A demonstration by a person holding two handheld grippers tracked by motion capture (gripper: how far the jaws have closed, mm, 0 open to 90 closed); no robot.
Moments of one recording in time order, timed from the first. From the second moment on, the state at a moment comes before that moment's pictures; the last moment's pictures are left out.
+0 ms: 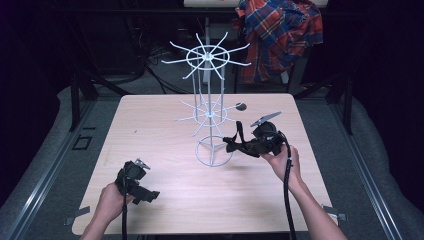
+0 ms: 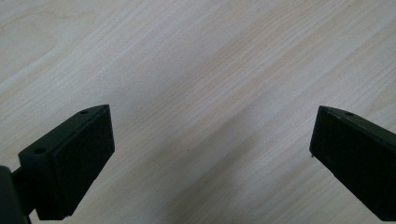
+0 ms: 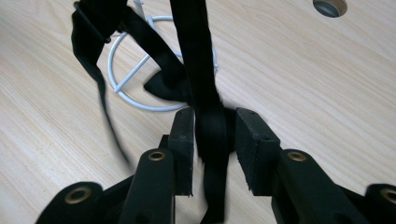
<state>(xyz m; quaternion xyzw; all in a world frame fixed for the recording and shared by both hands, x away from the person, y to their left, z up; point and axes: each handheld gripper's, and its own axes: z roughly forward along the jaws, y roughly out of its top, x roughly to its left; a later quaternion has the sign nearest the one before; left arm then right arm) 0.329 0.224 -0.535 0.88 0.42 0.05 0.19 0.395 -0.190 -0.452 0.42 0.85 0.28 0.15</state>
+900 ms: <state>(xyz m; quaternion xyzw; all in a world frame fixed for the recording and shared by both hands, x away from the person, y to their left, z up) 0.328 0.220 -0.532 0.88 0.42 0.06 0.20 0.353 -0.214 -0.422 0.40 0.87 0.28 0.12</state>
